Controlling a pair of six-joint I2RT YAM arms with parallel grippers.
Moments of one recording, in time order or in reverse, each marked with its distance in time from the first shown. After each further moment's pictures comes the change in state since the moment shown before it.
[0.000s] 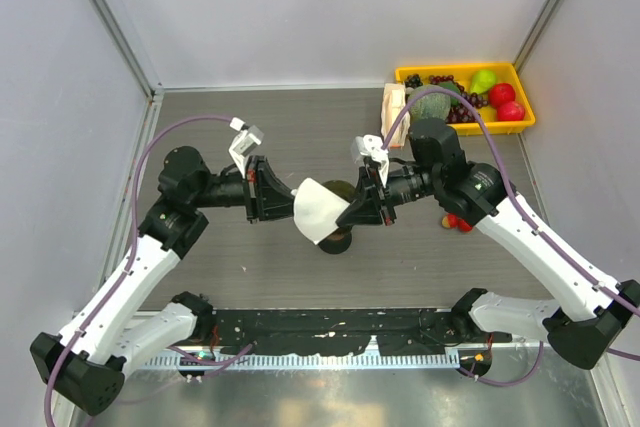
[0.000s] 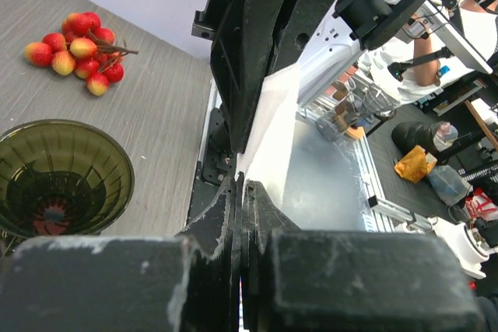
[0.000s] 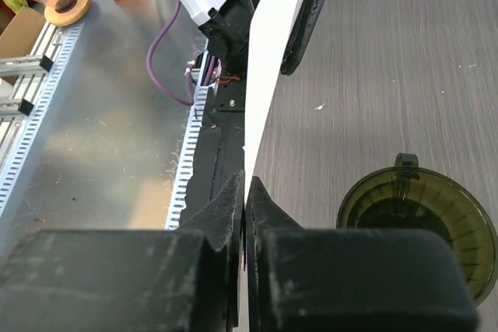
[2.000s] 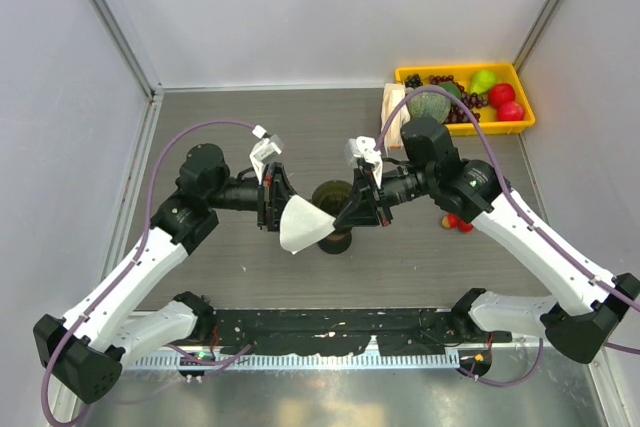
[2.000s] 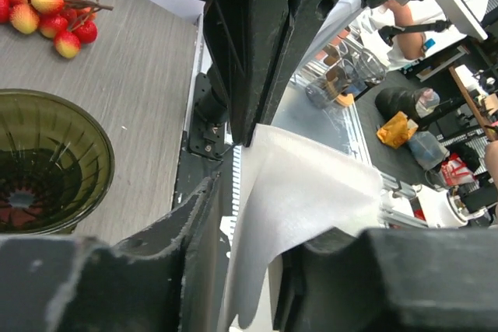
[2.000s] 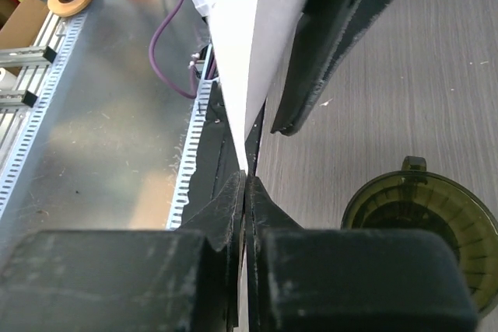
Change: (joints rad) left arm -0.081 0.061 0.014 -0.119 0.014 0.104; right arm 0.025 0.030 0.033 -0.047 0.012 -0.036
